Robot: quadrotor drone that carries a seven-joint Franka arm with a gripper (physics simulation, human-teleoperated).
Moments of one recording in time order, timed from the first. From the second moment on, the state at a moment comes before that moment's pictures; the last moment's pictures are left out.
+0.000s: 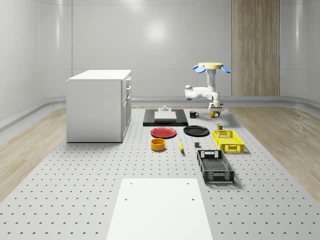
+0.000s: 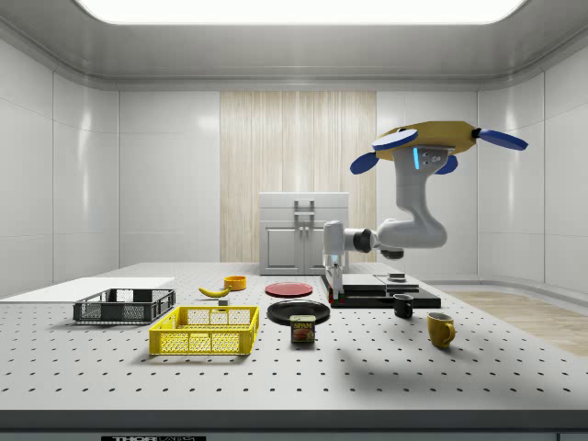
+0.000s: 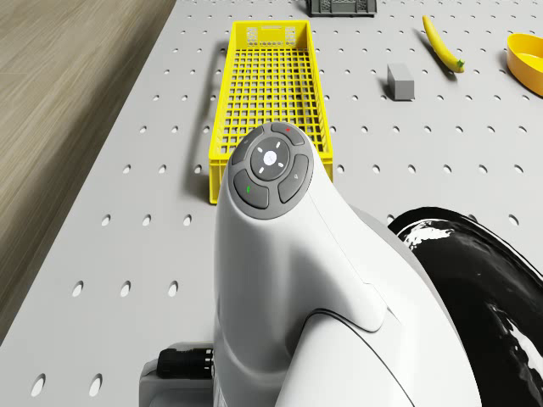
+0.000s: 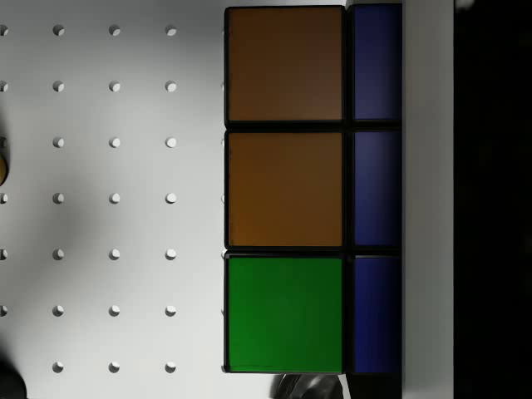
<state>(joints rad) -1.16 -1.47 1.46 -2.88 -1.70 1.50 1.69</state>
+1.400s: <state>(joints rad) -1.17 -1.53 1.47 -2.88 -1.68 1.56 1.70</state>
